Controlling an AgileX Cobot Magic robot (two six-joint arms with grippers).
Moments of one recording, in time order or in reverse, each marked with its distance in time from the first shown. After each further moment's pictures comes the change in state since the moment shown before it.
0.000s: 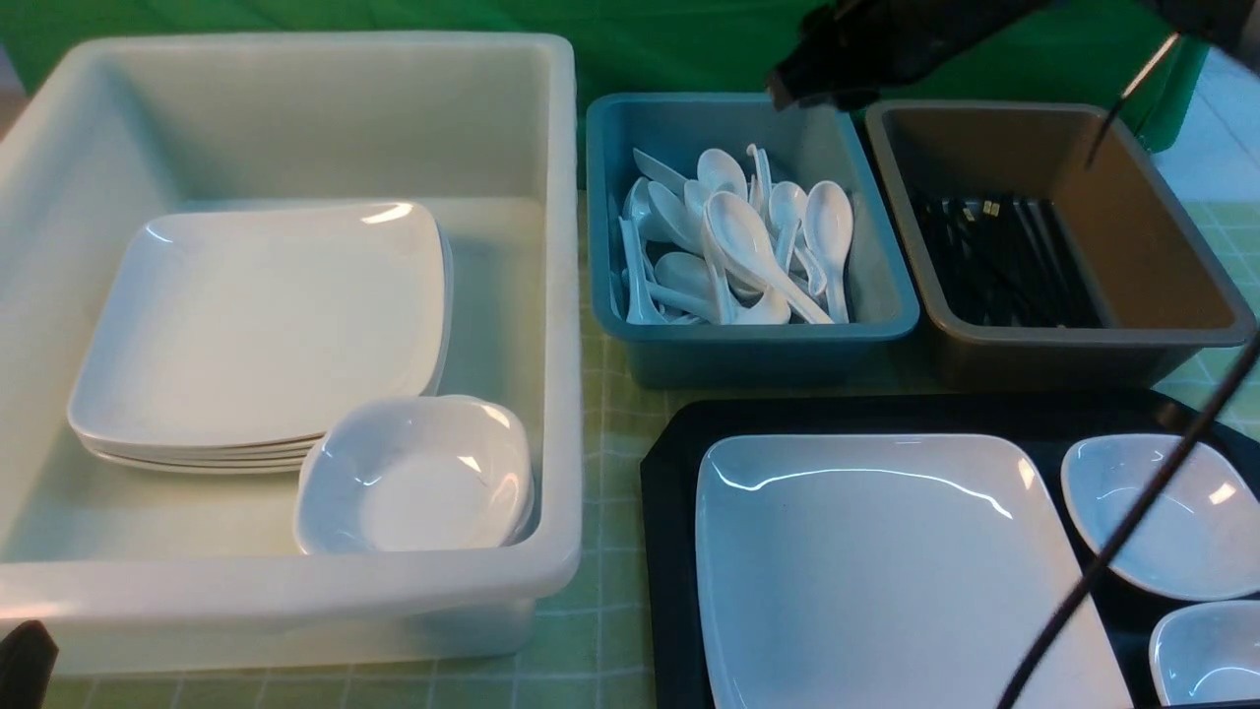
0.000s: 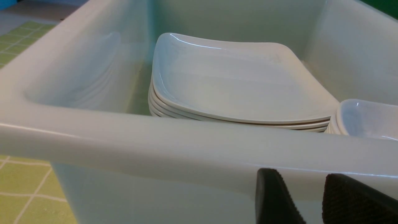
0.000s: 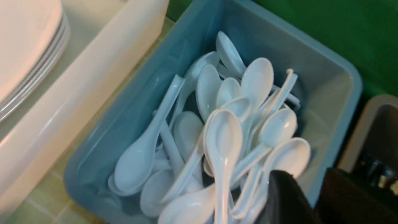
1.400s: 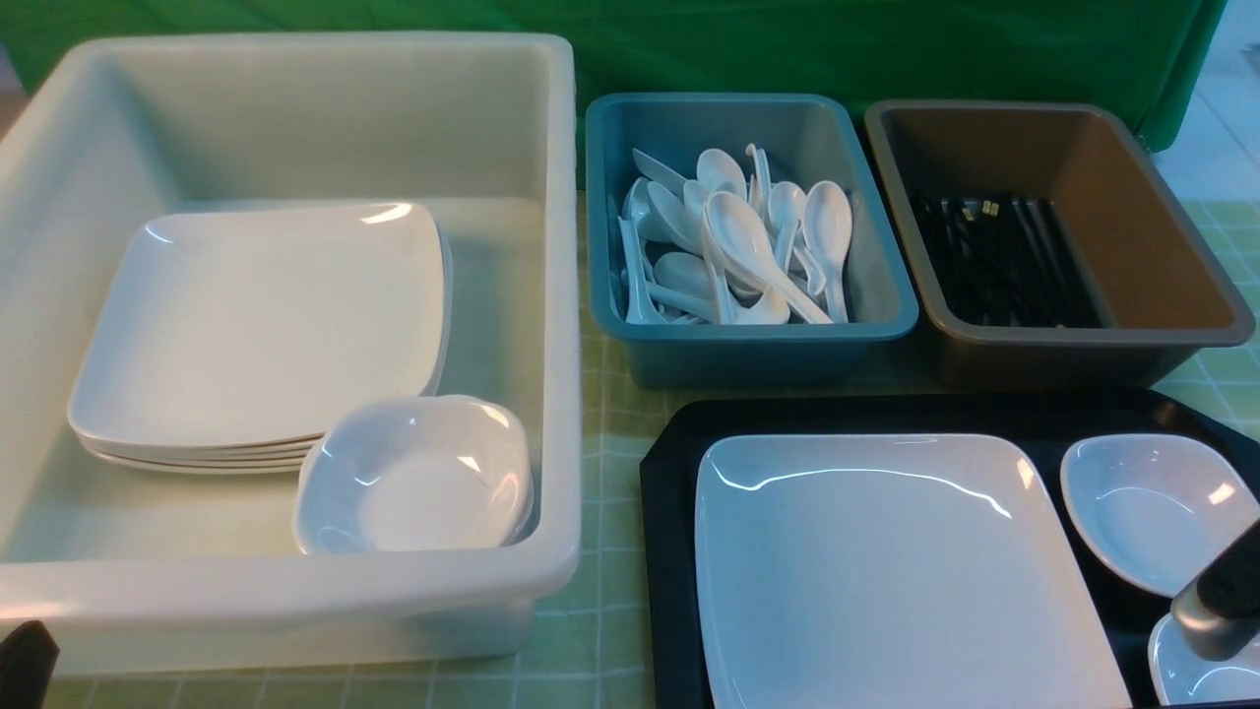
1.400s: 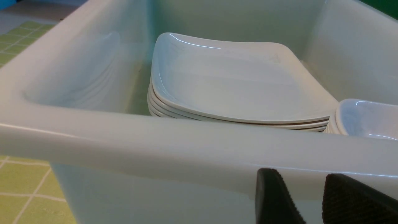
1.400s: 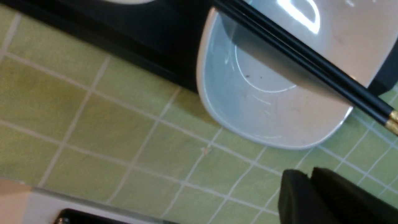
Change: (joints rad) right arm -0.037 -0.764 1.316 -0.331 0.264 0.127; left arm 0.000 0.000 0.000 0.000 0.000 0.000
